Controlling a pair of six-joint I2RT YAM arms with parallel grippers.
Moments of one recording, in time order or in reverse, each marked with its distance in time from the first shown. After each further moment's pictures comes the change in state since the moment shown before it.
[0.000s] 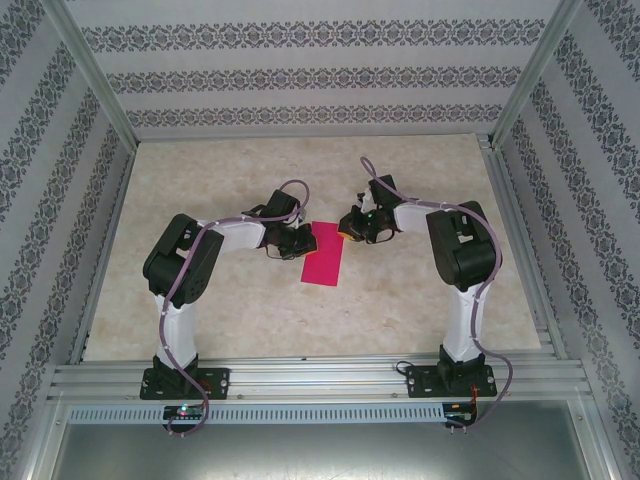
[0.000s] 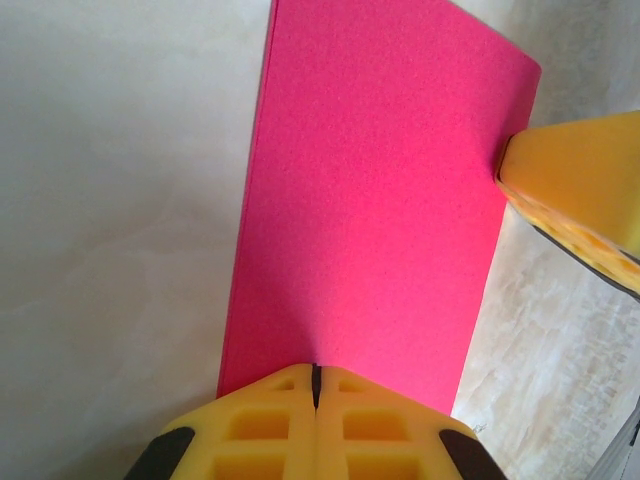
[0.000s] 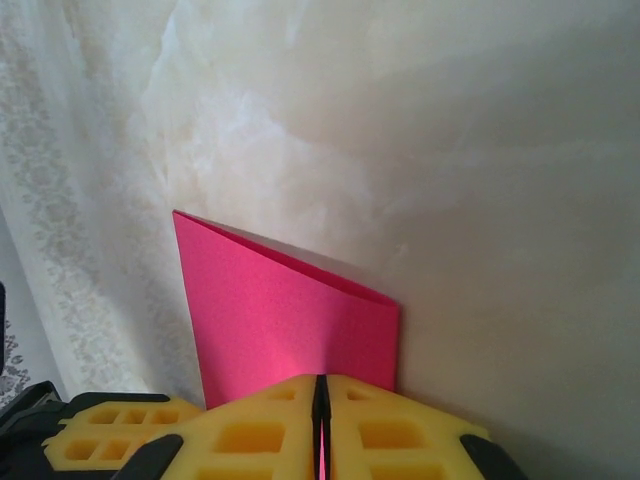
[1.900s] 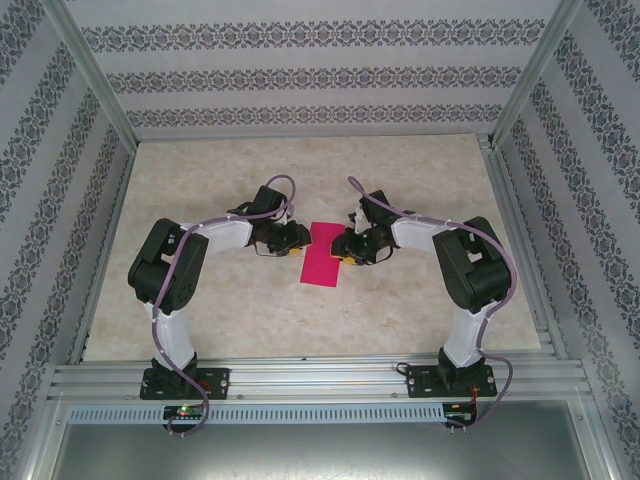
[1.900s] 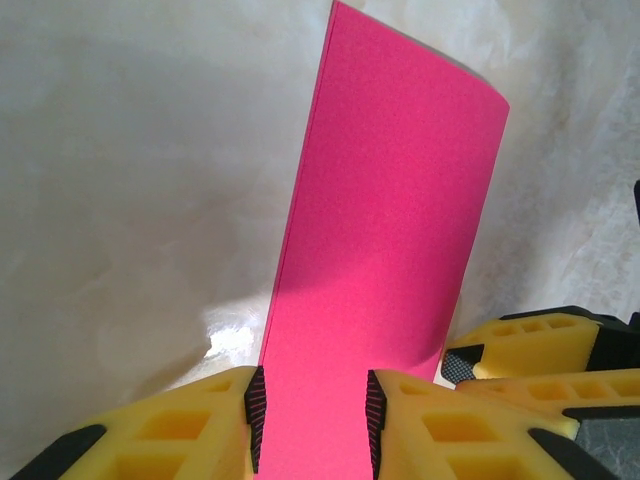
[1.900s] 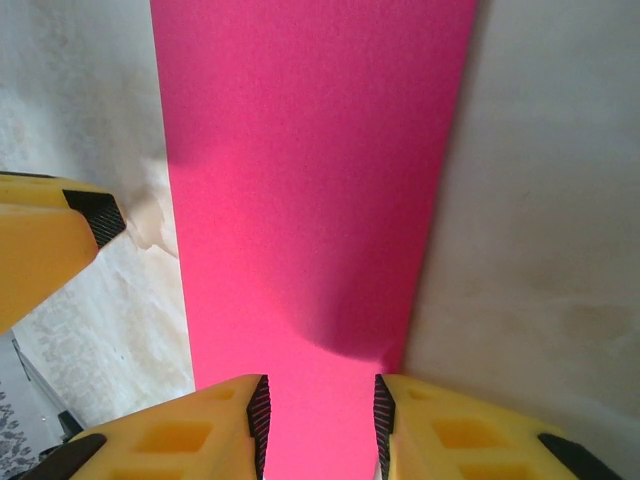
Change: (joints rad) left arm 0.061 -0.095 -0.049 -0.034 0.023 -0.001; right arm 0.103 -0.184 -0.174 -0.116 0.039 -0.067
